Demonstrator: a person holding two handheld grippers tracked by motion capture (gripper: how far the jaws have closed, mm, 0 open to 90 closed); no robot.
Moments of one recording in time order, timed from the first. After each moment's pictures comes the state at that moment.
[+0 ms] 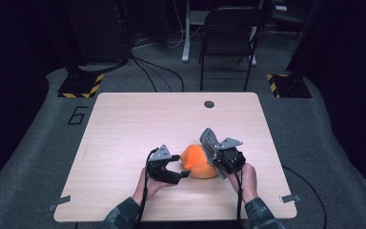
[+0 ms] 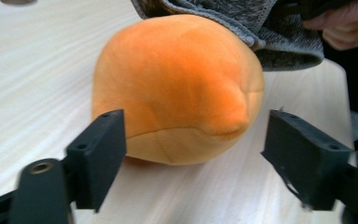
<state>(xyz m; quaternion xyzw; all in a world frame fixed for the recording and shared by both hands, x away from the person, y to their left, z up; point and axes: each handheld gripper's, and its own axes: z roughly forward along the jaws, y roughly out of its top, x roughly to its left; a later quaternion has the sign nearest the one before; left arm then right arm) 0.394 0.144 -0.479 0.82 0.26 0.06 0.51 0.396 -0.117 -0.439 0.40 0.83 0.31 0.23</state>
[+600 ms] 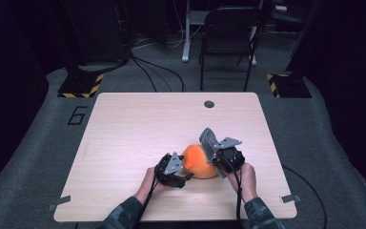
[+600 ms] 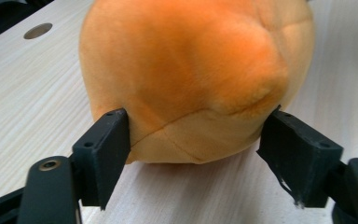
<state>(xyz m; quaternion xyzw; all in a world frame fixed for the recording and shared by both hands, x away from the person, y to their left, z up) 0.392 0.116 -0.509 0.86 0.17 0.21 0.44 0.399 -0.116 -0.441 0.40 0.83 0.31 0.23</state>
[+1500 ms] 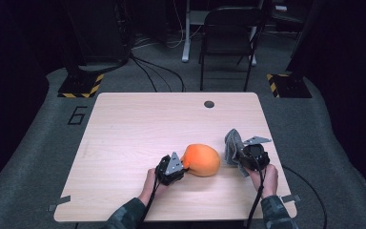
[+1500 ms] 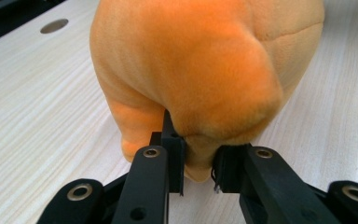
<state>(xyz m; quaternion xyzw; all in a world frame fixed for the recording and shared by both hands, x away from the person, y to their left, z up) 0.392 0.116 -0.511 0.84 0.20 0.21 0.45 0.410 -0.195 -0.452 0.50 0.79 0.29 0.22</state>
